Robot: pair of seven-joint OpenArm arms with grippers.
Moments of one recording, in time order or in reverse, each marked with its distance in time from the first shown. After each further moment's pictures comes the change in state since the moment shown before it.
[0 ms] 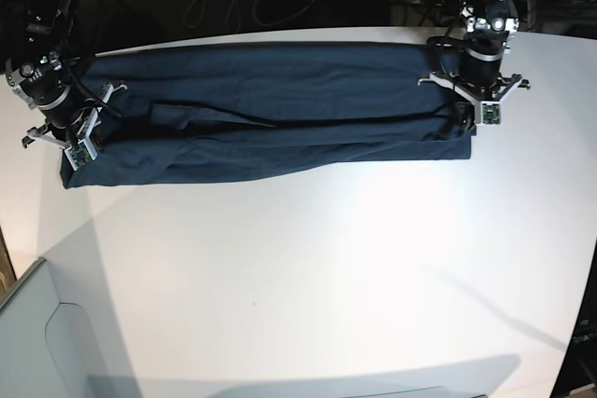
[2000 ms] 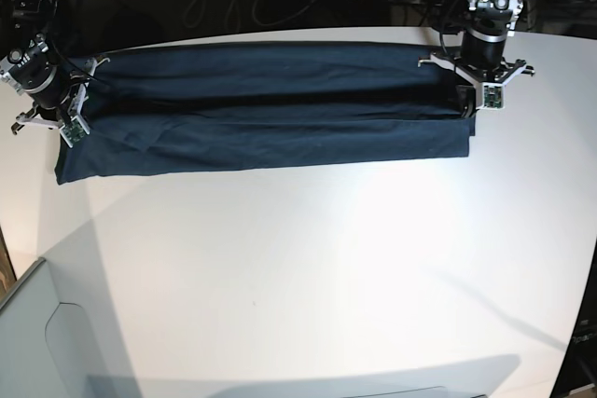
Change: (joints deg) left arm 6.4 -0.6 -0.4 7.4 0.0 0.0 0.1; right arm -6.8 6.3 0.1 1.9 0.0 2.6 0.2
